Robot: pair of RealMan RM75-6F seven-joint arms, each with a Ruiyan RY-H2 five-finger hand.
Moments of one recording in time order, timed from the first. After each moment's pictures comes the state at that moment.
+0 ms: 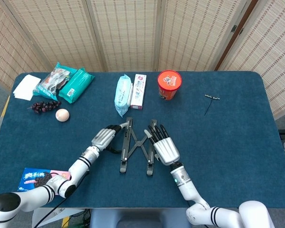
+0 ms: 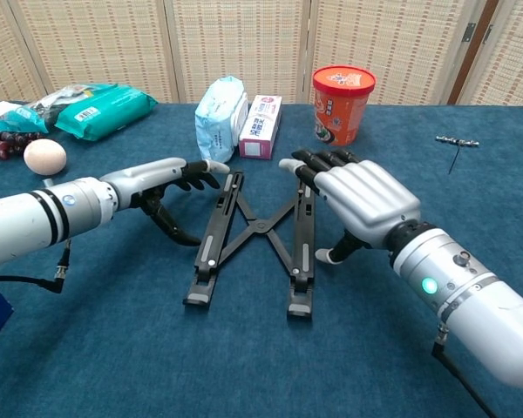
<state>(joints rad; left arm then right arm) -0.84 -1.79 -0.16 -0.99 1.32 0.76 -0.31 0.59 -1.99 0.15 -1.06 -1.42 1.19 -0.48</state>
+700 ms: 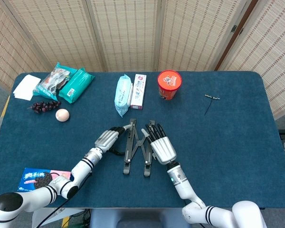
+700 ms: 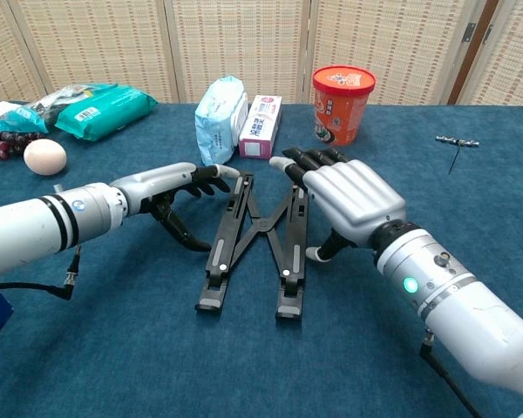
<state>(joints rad) -0.85 -1.81 -0.17 -1.00 1.33 0.75 -0.33 0.62 -2.06 0.17 -0.97 -1.43 1.21 -0.44</state>
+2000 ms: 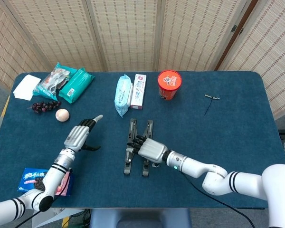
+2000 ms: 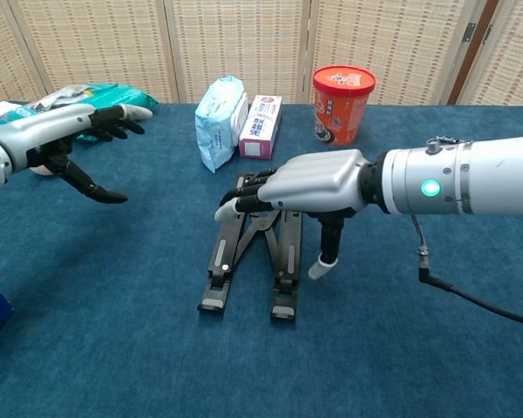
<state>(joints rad) -0.65 -1.49 -0.18 -1.41 1.21 1.00 -0.05 1.01 -1.50 0.08 -1.37 -1.62 0.59 -0.06</state>
